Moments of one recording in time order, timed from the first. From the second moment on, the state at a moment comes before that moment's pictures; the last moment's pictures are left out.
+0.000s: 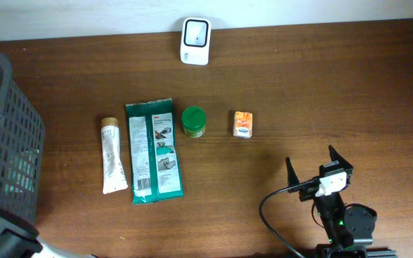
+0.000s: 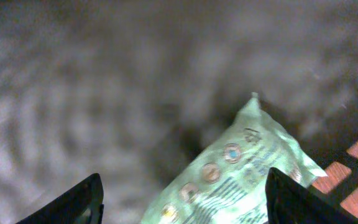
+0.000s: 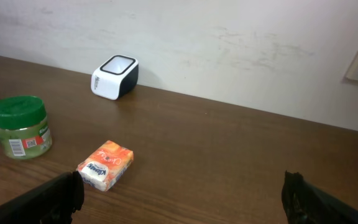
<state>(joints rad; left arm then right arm) 0.91 1.93 1.53 -0.89 0.13 0.03 -0.06 0.01 0.01 -0.05 -0.25 -0.14</state>
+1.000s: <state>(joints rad) 0.86 2.06 1.71 -1.00 0.23 0.12 -0.06 0.01 0.01 -0.05 -0.25 -0.14</state>
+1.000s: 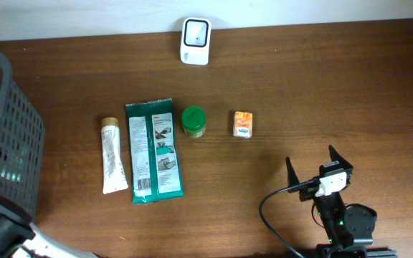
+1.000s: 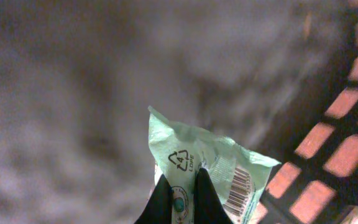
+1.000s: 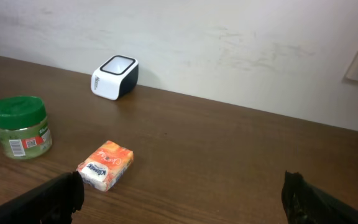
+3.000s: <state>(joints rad) -0.66 1.77 1.19 -0.27 0.09 -0.63 -0.06 0.01 0.01 -0.05 -0.25 -0.14</state>
